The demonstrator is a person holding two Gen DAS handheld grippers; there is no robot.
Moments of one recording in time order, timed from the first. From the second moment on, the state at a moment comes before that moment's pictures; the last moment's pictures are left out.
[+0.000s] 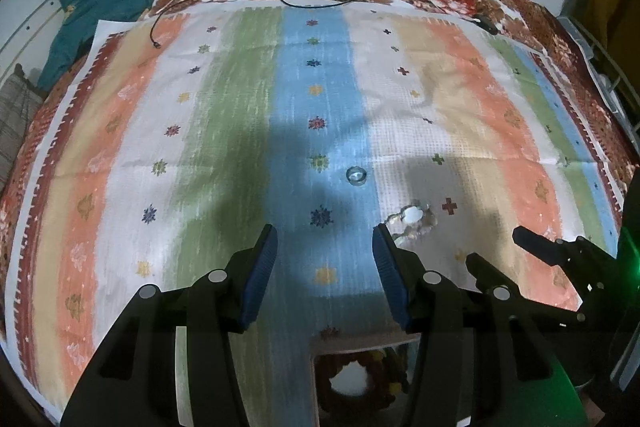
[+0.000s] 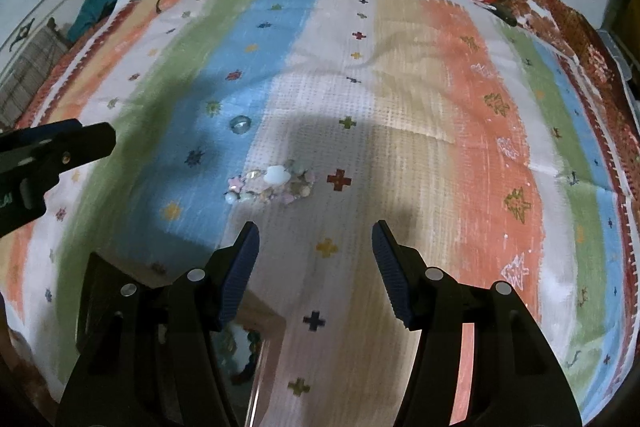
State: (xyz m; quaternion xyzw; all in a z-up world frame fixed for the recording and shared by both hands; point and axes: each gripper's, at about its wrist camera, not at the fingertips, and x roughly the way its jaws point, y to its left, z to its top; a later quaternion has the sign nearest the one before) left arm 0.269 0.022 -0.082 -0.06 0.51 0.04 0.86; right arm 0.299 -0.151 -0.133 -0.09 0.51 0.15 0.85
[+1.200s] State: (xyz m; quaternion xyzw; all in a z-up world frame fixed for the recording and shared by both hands) left arm 0.351 0.016 -0.154 -0.04 0.55 -0.01 0.83; right arm 0.359 -0.144 -0.185 -0.09 0.54 0.16 0.82
